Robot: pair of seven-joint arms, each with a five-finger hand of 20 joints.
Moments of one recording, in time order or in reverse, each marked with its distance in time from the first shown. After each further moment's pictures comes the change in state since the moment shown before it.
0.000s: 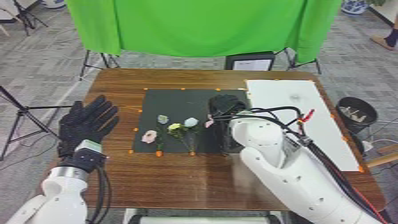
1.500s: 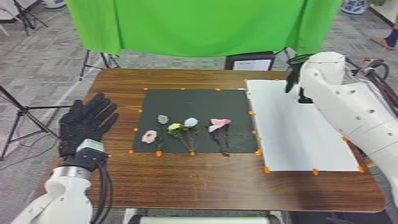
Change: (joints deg) left arm -1.9 1.5 3.5 0.0 -0.8 1.9 5.5; right arm 28.6 10.0 -3.0 32.4 20.8 -7.4 13.4
